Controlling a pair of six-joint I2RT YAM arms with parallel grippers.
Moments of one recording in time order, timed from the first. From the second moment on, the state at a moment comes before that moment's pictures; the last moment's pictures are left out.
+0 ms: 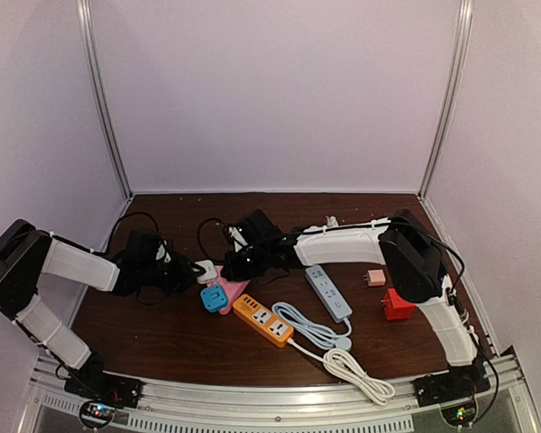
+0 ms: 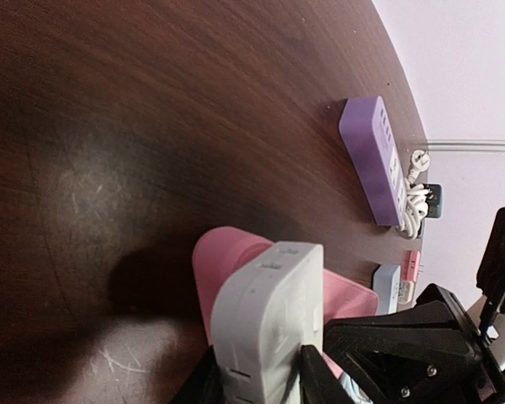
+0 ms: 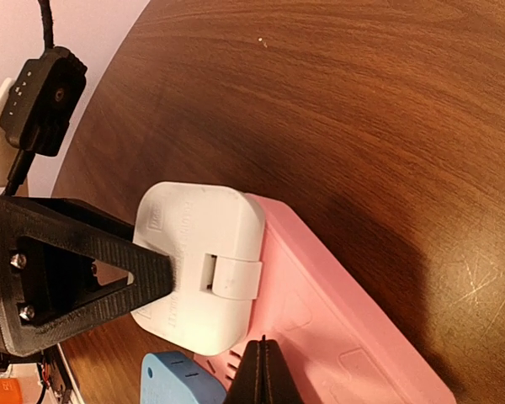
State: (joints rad) left arm -0.42 1.55 0.52 0.36 0.34 -1.04; right arm 0.95 2.35 1.82 -0.18 -0.22 0.61
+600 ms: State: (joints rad) left arm -0.42 1.59 0.64 0.23 0.38 -0.96; right arm 0.95 2.36 1.82 -0.16 -0.24 0.64
